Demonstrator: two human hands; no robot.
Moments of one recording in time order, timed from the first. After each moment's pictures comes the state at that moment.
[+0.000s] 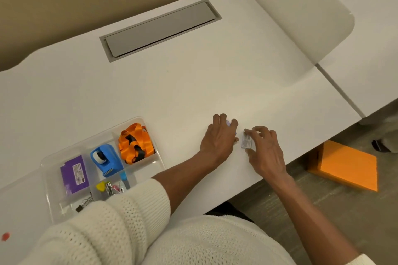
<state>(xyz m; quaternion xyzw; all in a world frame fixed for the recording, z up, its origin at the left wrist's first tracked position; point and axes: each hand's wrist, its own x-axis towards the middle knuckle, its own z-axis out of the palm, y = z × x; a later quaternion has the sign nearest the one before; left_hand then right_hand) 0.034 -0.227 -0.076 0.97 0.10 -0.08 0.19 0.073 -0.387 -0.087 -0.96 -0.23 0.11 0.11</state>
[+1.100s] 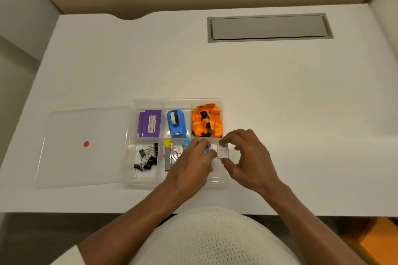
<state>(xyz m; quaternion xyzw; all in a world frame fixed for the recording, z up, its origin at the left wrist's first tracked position) -0.187 -0.134 -0.010 0.93 0.28 -0.06 0.21 -0.030 -0.232 -0.024 -0.78 -0.54 0.20 0.25</state>
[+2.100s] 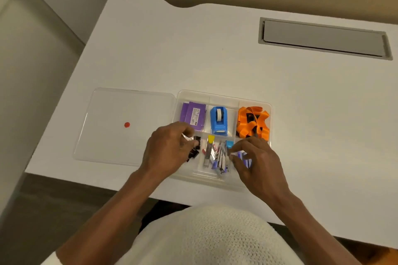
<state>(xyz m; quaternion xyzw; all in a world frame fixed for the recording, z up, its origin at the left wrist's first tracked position) -0.321 -0.047 0.017 0.79 0.51 0.11 0.32 -0.115 -0.181 -0.010 -0.77 -0.55 0.23 0.22</state>
